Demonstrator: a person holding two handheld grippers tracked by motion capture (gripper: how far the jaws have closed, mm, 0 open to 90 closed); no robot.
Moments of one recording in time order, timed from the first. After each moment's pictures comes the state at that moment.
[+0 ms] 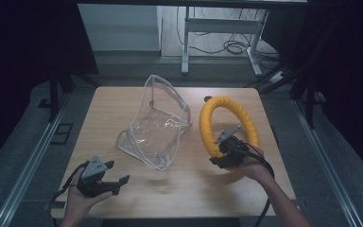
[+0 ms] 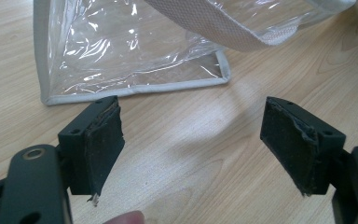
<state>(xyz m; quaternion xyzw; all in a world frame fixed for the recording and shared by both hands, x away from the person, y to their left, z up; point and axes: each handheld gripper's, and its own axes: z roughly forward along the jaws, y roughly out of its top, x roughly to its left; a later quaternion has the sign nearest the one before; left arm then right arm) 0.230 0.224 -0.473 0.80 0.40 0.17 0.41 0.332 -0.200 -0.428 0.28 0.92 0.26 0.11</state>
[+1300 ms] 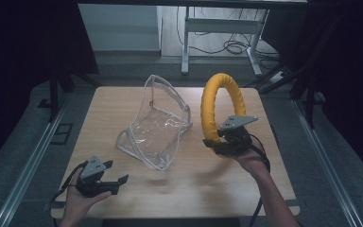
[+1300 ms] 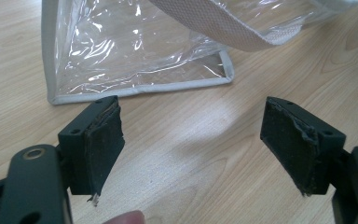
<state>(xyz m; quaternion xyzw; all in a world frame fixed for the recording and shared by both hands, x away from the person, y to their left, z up) 0.229 0.227 -0.472 0.80 0.40 0.18 0.41 0.330 -0.196 -0.381 0.28 0.85 0.42 0.16</state>
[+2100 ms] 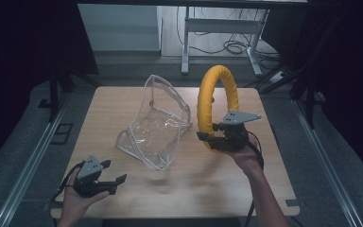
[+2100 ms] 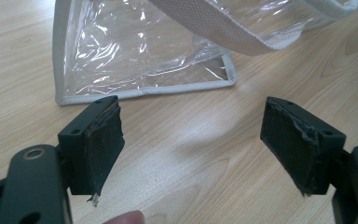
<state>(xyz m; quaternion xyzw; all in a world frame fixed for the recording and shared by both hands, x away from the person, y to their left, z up) 0.227 0.231 -0.469 0.80 0.40 0.18 0.41 0.330 -0.187 -0.369 0.27 0.81 0.49 0.16</state>
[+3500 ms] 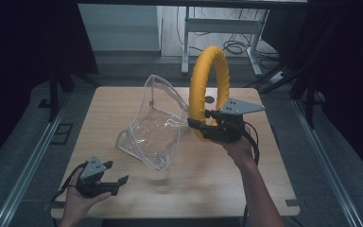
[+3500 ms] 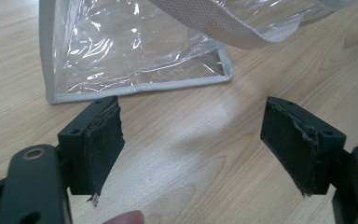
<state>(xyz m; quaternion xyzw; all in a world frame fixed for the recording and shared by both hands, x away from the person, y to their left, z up) 0.228 0.226 -0.473 0.80 0.40 0.18 0.41 0.327 -0.166 -0.326 0.23 0.76 0.58 0.16</state>
